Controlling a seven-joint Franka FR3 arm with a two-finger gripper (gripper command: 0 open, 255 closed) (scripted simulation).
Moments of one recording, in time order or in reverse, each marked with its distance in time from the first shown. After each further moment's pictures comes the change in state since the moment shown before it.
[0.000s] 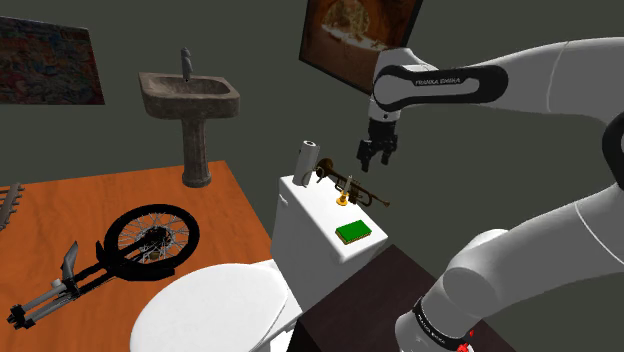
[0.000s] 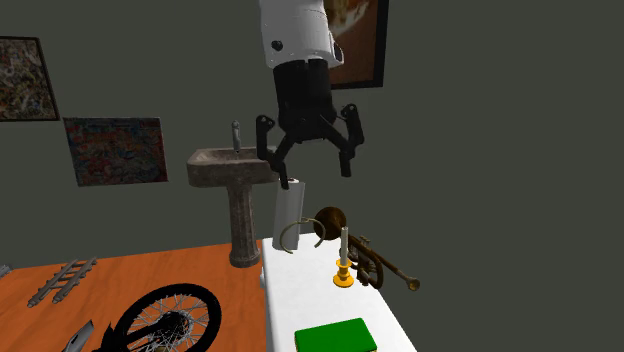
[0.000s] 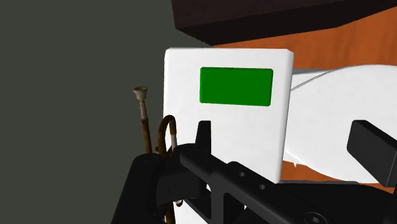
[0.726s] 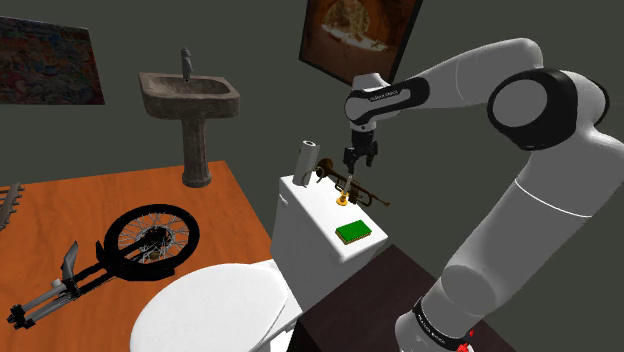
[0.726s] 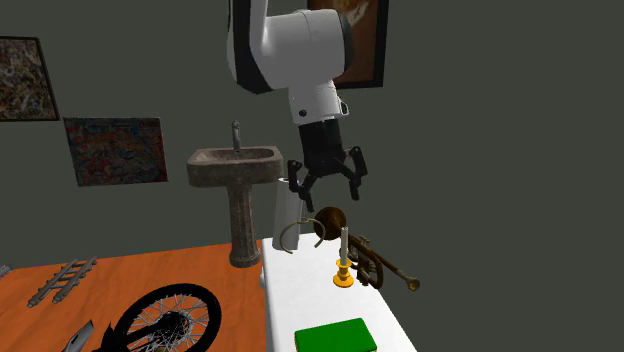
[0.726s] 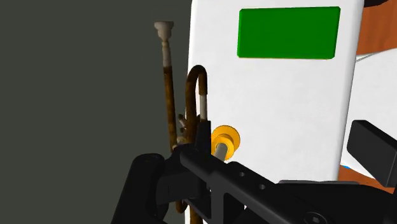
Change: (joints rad) arm -0.039 0.421 -0.067 0.219 -0.026 0.170 -0.079
